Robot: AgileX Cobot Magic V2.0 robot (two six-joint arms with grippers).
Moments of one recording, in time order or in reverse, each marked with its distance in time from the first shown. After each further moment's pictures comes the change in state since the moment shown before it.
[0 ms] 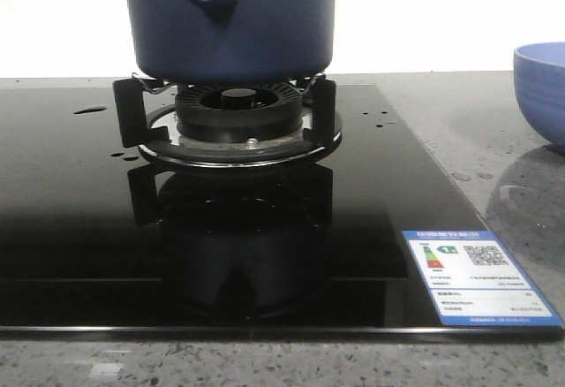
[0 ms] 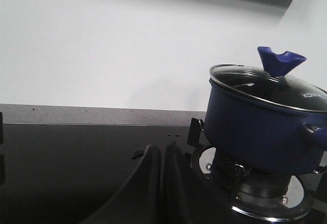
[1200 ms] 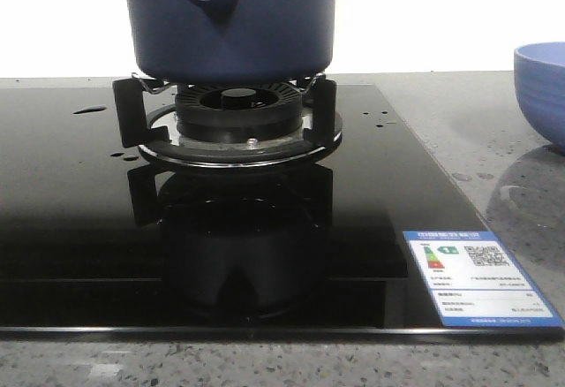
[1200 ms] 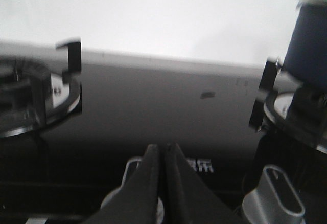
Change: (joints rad) left arm 0.000 -0.228 0.219 1.551 -0.112 -1.507; right arm 0.000 0.000 0.000 0.000 0.001 0.000
